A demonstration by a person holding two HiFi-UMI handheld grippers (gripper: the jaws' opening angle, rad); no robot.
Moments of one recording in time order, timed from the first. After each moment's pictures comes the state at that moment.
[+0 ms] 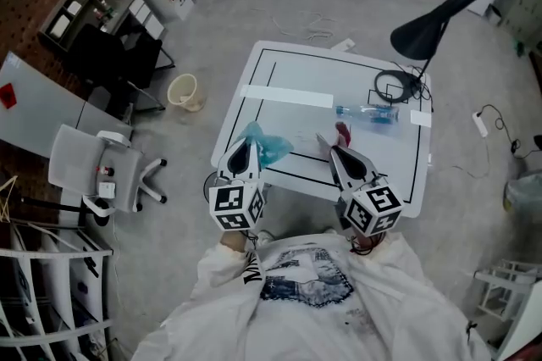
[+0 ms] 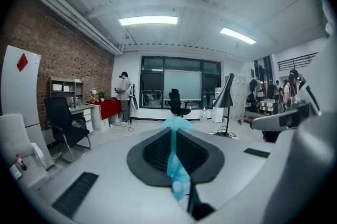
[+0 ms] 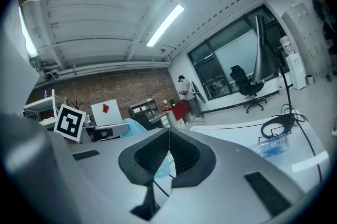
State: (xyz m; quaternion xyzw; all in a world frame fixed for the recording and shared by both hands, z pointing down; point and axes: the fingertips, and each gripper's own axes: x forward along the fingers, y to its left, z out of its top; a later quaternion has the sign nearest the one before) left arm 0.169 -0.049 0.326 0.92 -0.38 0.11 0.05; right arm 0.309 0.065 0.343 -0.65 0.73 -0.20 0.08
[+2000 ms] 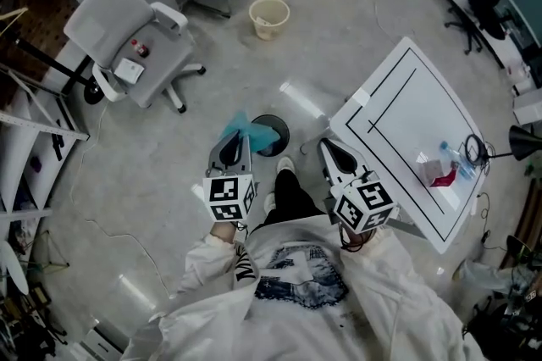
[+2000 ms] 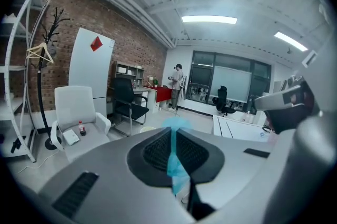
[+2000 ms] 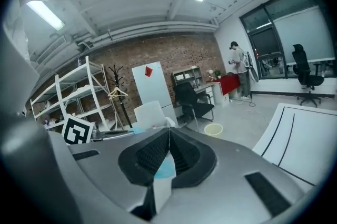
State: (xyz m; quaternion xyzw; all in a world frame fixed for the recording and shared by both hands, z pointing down) left arm -0.313 -0.126 0.427 0.80 -0.57 0.10 0.16; right arm -0.148 -0.092 0.375 -0.46 0.86 -0.21 -0.08
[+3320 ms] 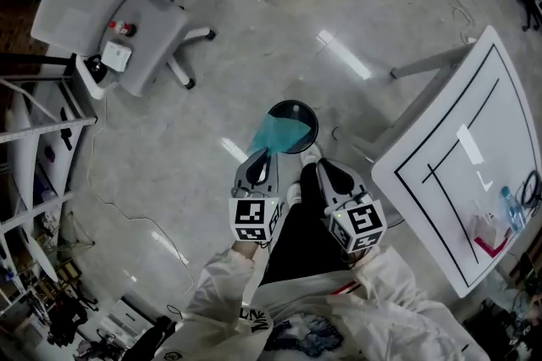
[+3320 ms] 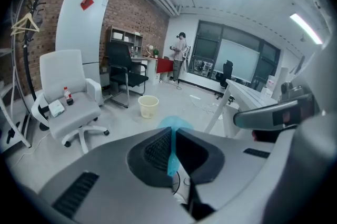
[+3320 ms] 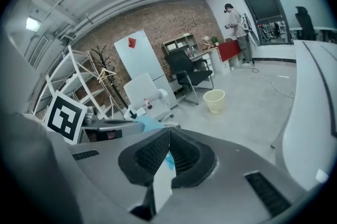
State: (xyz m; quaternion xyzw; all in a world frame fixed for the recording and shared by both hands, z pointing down) left arm -0.267 -0.231 0.667 0.78 -0.54 0.20 0.25; right arm -0.161 -0.208 0.645 -0.42 0.84 -0.32 -0.15
